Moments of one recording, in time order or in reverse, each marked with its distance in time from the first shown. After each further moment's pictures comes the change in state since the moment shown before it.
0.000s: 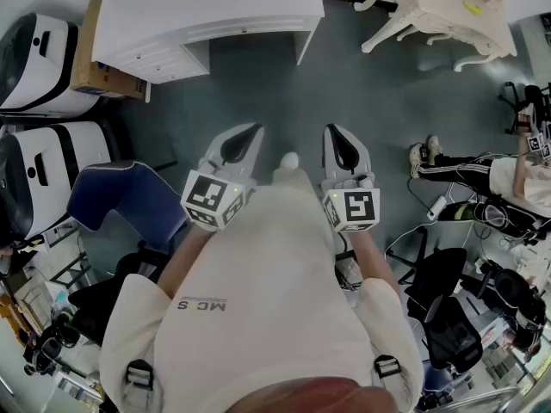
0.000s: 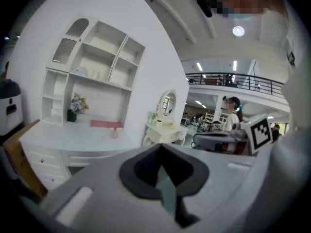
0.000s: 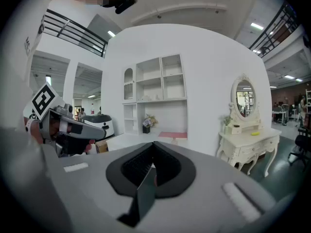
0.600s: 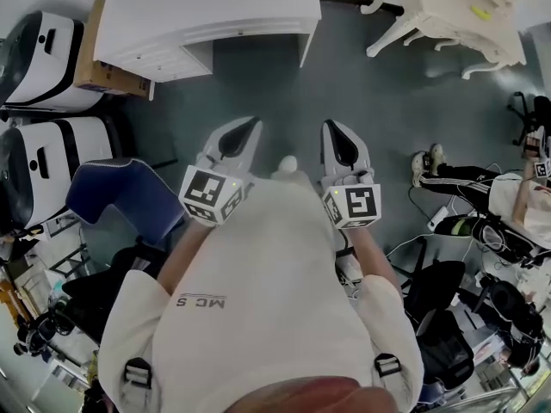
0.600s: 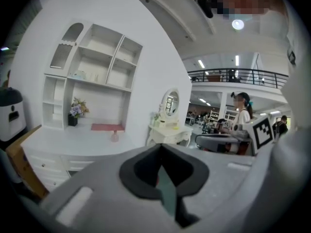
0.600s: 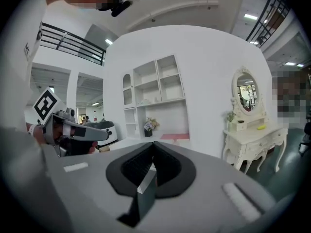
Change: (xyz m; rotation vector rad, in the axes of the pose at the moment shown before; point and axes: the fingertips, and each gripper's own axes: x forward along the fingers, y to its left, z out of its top) left arm 0.057 -0.025 0.012 0.033 -0.006 0.064; right arm 0.001 -0.062 -0.002 0.062 -0.039 0.069
